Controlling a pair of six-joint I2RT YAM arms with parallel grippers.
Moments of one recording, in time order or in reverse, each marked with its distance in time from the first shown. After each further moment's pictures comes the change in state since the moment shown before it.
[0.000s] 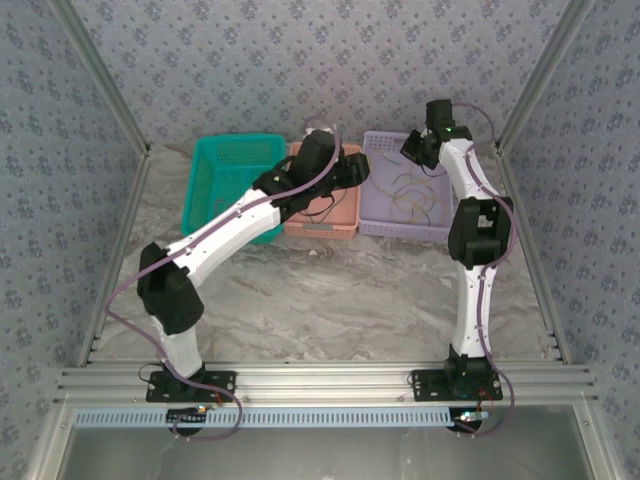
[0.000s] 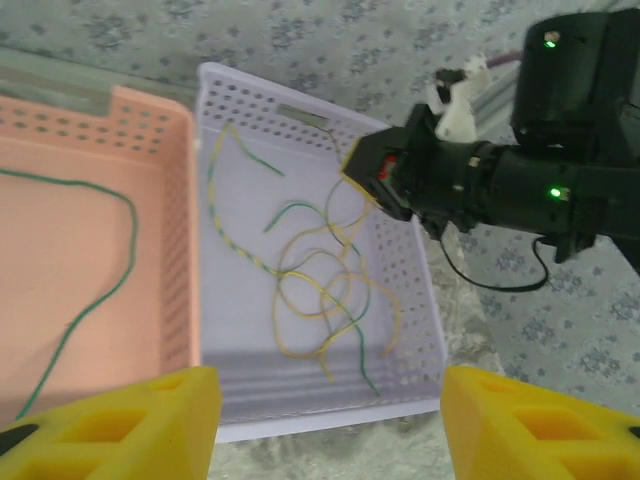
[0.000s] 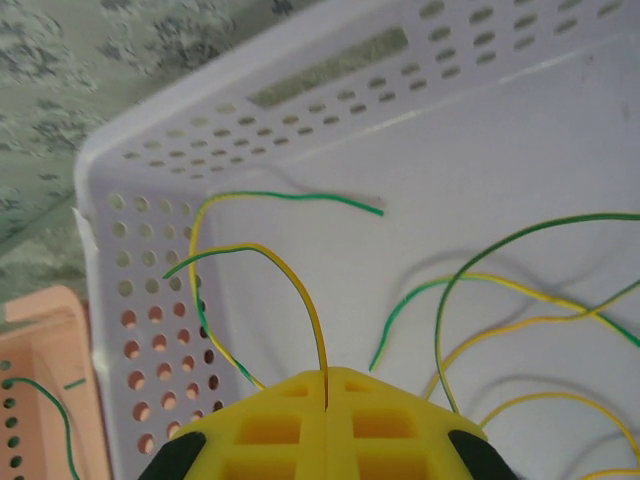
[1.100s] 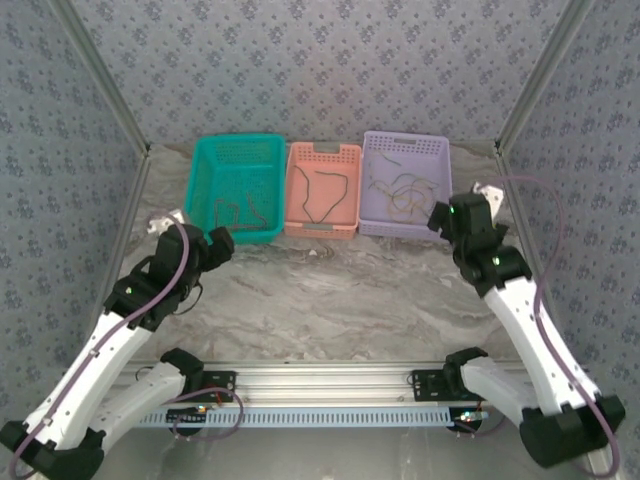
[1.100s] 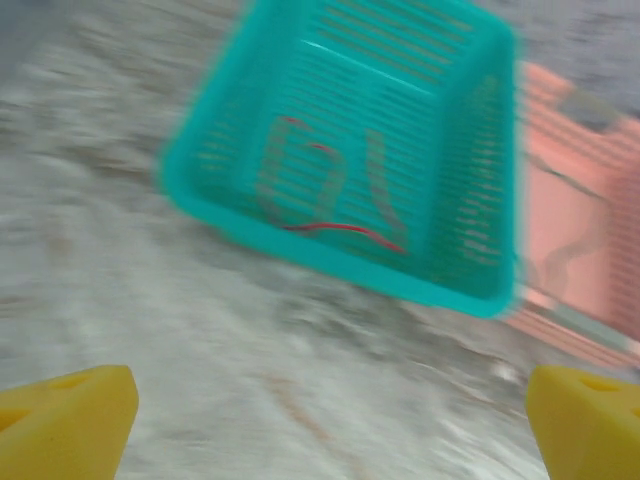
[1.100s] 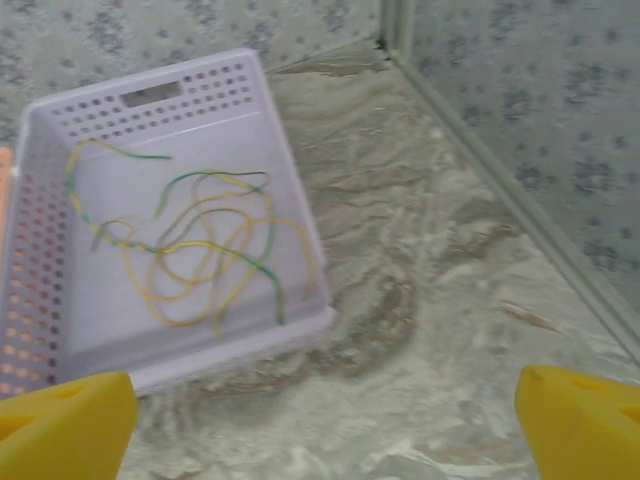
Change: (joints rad) left arm 0.274 -1.036 -0.833 -0.439 -0.389 0.028; right arm 0.227 -1.423 -1.228 0.073 0.690 -0.087
